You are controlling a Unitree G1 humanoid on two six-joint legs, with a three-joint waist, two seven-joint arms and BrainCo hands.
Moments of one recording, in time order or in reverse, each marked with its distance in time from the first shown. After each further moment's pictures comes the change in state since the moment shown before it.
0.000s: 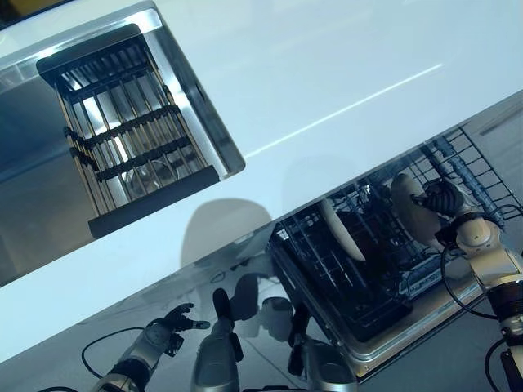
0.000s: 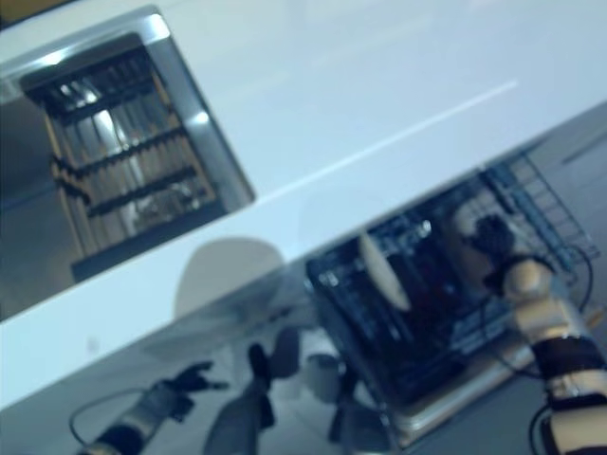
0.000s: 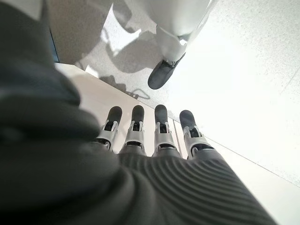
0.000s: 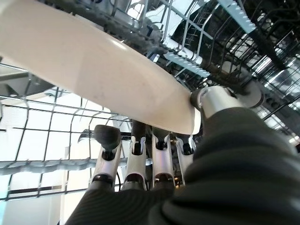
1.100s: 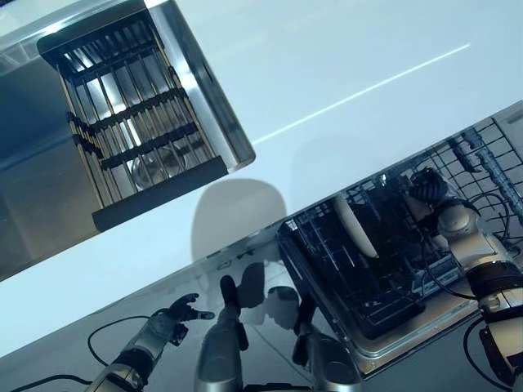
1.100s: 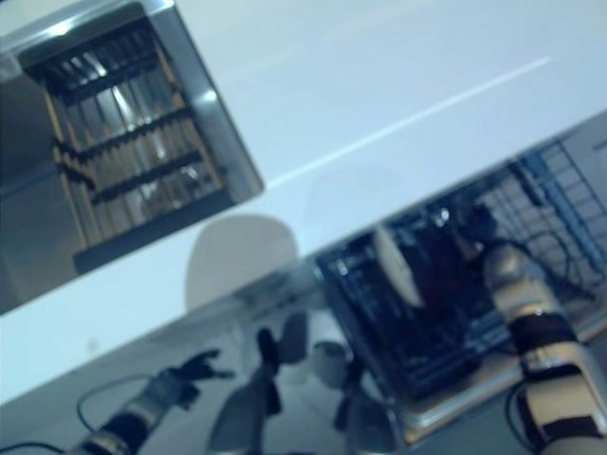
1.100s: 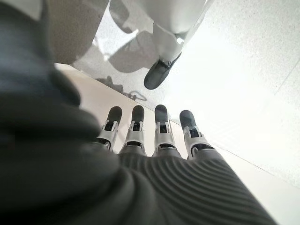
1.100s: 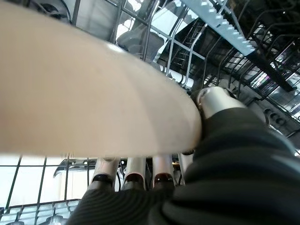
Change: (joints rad) left arm -0.050 -0.002 -0.041 -0.009 -0.021 -0.002 0.002; right arm -0.165 0.074 0.087 0.141 0.003 0.043 -0.061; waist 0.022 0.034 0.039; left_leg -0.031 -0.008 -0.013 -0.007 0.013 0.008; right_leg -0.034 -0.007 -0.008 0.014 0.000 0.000
